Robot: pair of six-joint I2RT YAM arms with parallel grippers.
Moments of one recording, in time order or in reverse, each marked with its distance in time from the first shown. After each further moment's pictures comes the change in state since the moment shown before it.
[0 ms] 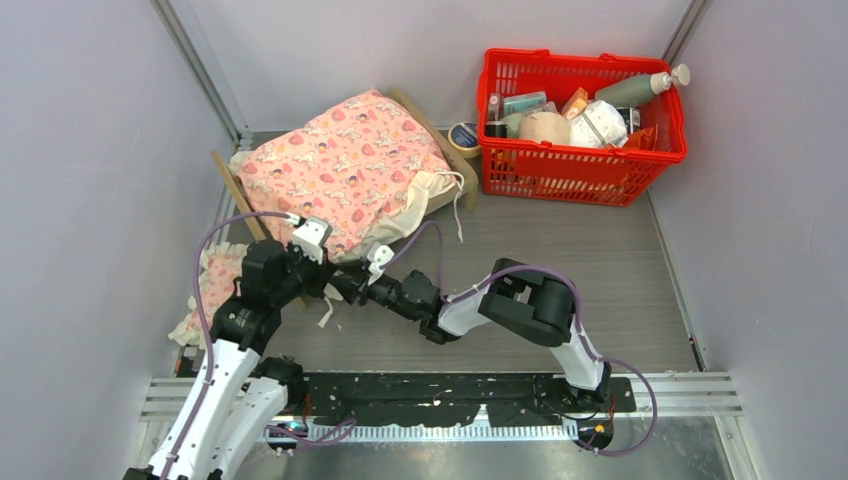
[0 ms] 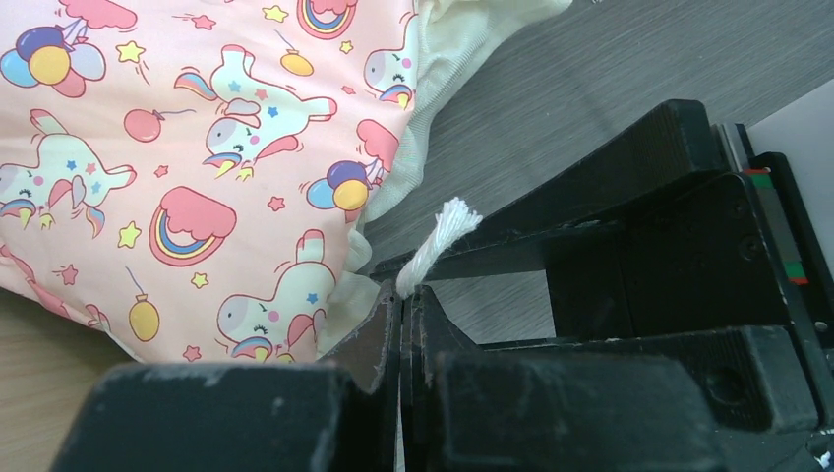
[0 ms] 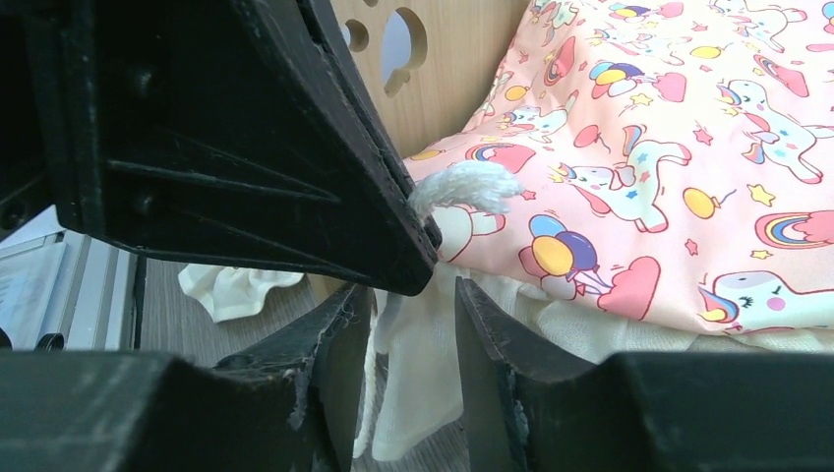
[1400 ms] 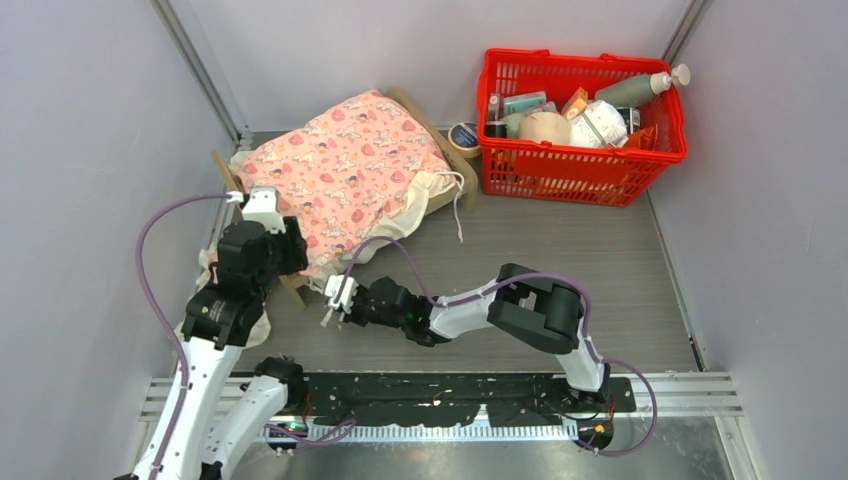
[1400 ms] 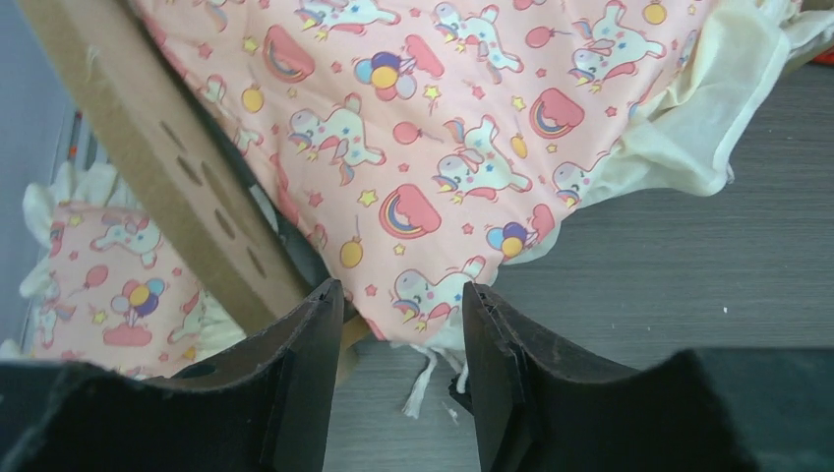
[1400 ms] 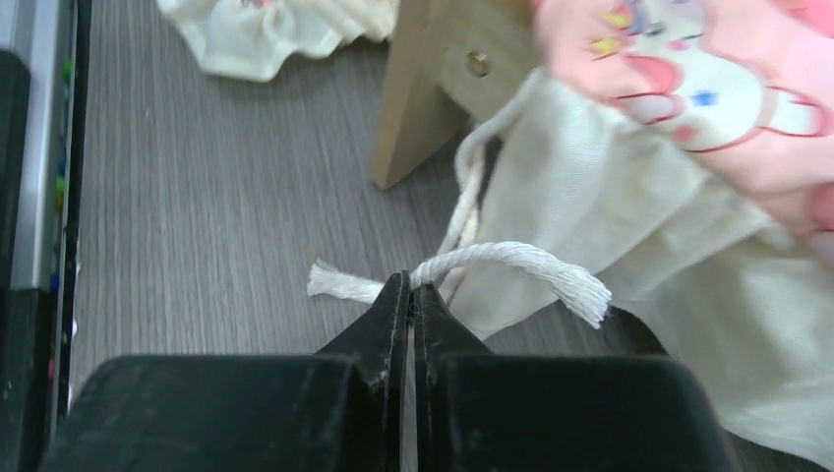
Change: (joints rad) left arm -0.002 0.074 0.304 -0.193 -0.418 -0.259; right arm 0.061 -0.047 0.092 -0.539 -0.066 -0.286
